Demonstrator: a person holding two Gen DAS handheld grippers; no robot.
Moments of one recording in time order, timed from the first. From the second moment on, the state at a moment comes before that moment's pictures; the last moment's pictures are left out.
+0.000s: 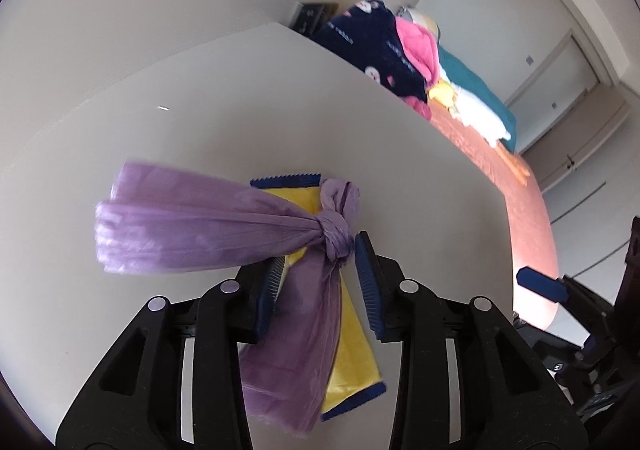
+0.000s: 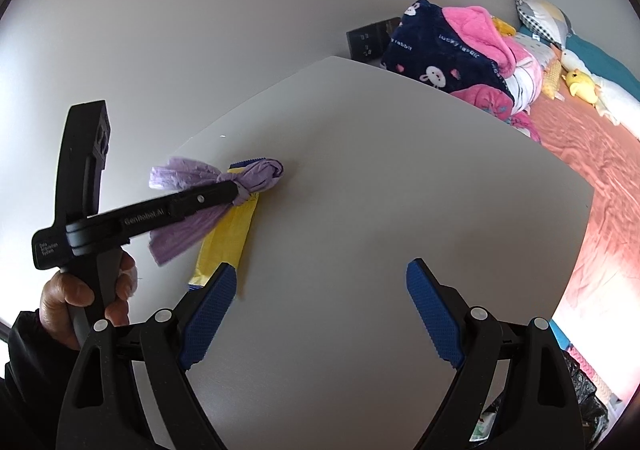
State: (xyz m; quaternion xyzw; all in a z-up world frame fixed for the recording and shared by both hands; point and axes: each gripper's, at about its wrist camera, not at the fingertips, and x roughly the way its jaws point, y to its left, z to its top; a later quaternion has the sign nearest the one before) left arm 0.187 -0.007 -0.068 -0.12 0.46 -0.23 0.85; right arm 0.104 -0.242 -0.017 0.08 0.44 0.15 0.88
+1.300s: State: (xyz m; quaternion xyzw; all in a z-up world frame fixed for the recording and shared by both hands) left arm 0.129 0.107 -0.039 -0.19 0.42 -0.14 0.88; right arm 0.145 -0.123 -0.061 -0.04 0.49 0.20 0.85
